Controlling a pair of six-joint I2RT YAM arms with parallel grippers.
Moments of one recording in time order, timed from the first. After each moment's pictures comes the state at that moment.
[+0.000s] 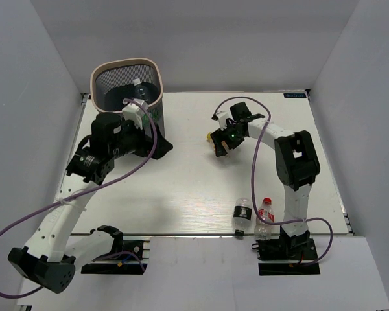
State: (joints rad) left arm -0.38 1.03 1.21 -0.59 0.35 -0.24; right arm 0.38 2.04 1.48 -0.53 -0.40 -0.31
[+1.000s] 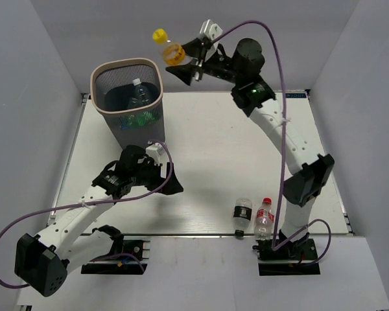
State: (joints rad) left arm -0.53 0.97 0.71 -0.46 0.46 -0.37; right arm 0.59 1.85 2.10 0.02 -0.71 -0.15
